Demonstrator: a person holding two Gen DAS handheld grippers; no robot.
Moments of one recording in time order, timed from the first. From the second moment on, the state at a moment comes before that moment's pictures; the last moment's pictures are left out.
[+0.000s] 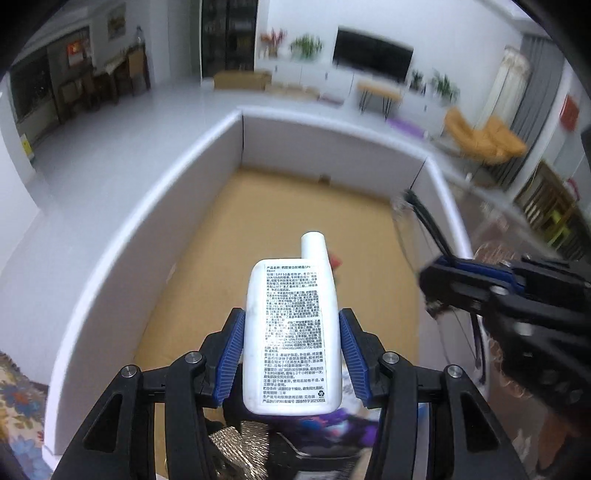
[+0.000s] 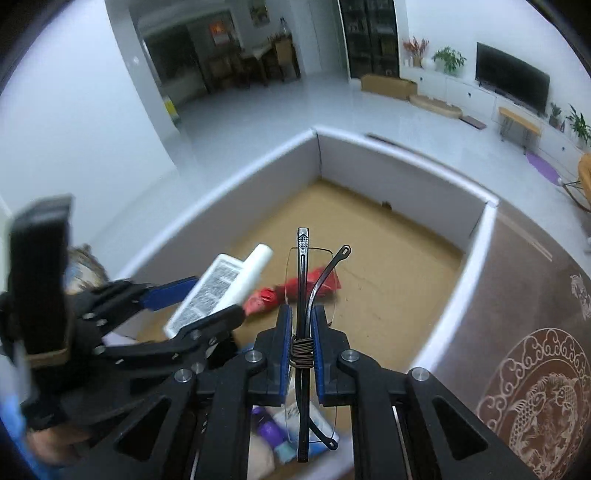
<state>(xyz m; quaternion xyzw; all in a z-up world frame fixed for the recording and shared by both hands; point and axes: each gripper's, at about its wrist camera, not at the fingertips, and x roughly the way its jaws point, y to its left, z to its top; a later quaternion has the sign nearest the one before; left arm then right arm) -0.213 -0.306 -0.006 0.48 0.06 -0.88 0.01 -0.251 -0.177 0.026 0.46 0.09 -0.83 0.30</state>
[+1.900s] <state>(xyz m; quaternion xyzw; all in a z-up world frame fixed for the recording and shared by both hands) -0.134 -0.334 0.044 0.40 0.11 -0.89 0.18 -0.212 -0.173 0.081 0.37 0.14 -0.88 0.26</state>
